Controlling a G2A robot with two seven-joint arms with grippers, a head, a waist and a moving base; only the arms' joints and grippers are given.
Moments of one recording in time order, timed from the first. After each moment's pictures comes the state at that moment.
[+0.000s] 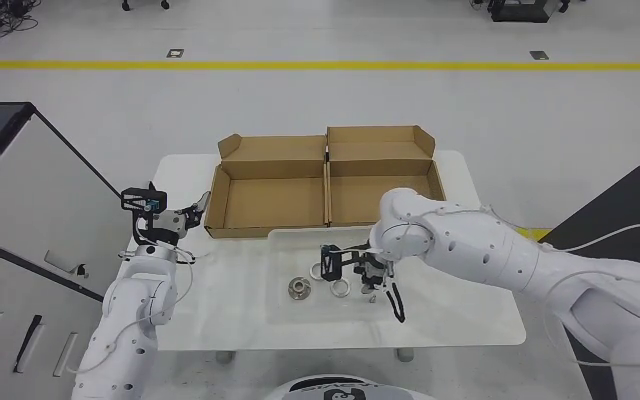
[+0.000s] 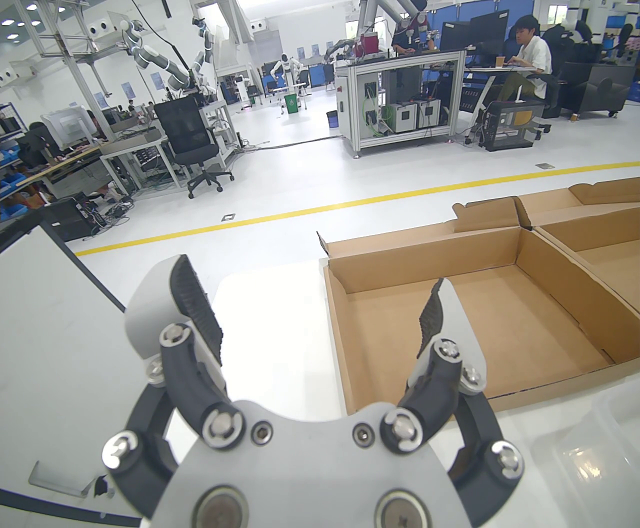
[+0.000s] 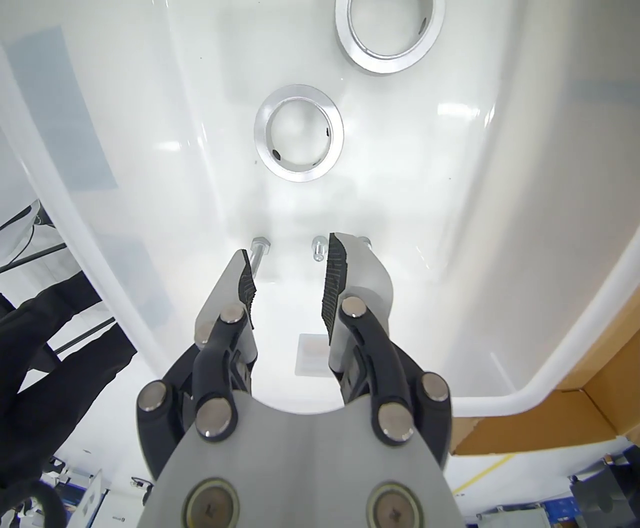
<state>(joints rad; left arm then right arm) 1.73 -1.15 -1.60 -1.80 1.33 0.00 0.00 -0.54 -1.00 0.17 -1.63 -0.43 -0.47 1.35</state>
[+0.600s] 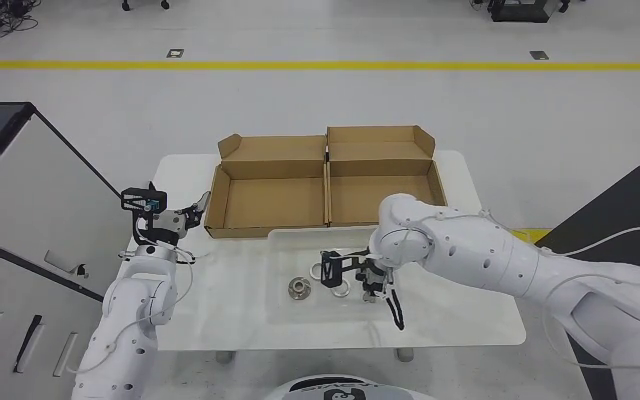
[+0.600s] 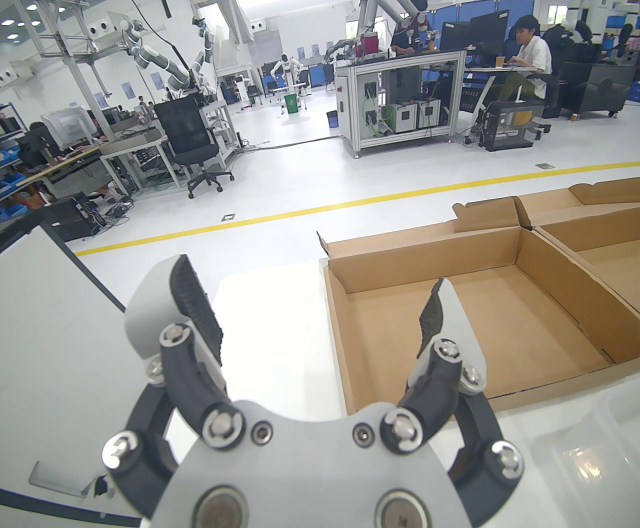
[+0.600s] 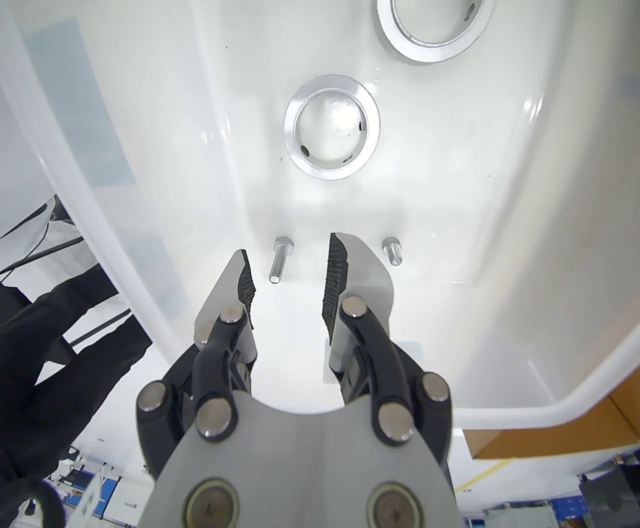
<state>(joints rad) 1.73 -1.15 -1.60 -1.80 1.33 0.00 0.00 -0.55 -0.99 0.17 -1.66 -0.41 -0.43 1.39</state>
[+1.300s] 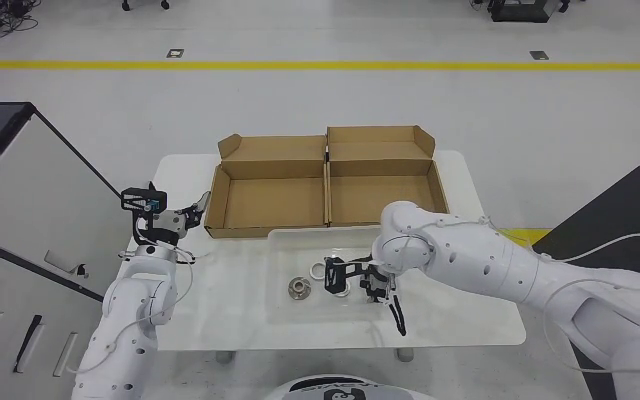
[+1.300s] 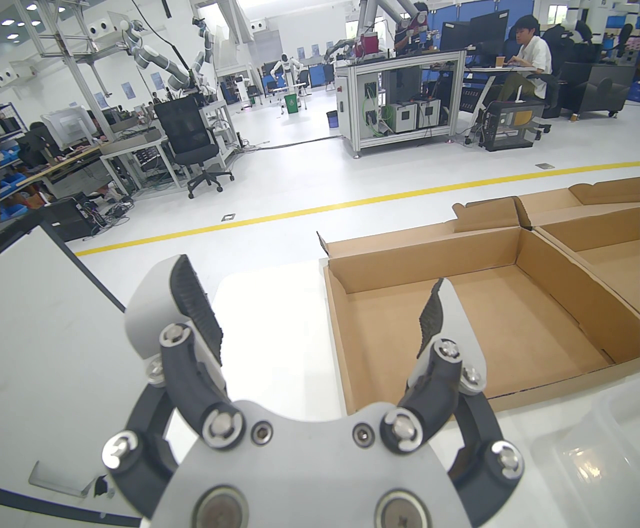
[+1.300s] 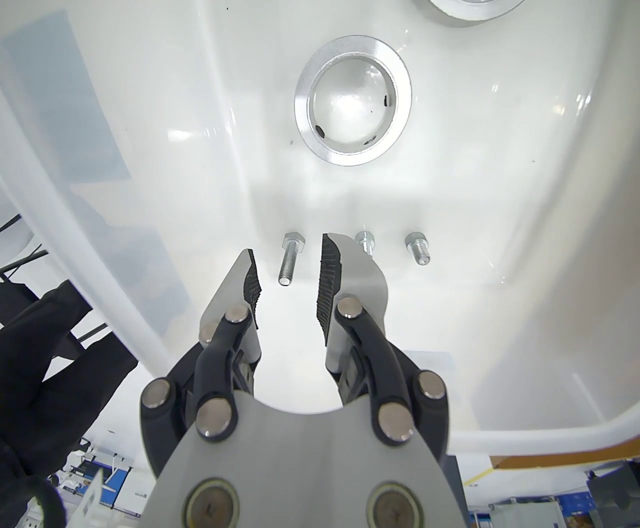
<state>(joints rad) 1.73 -1.15 -1.60 -1.80 1.33 0.00 0.00 -0.59 -0.98 0.17 -1.66 -0.43 -0.42 1.40</state>
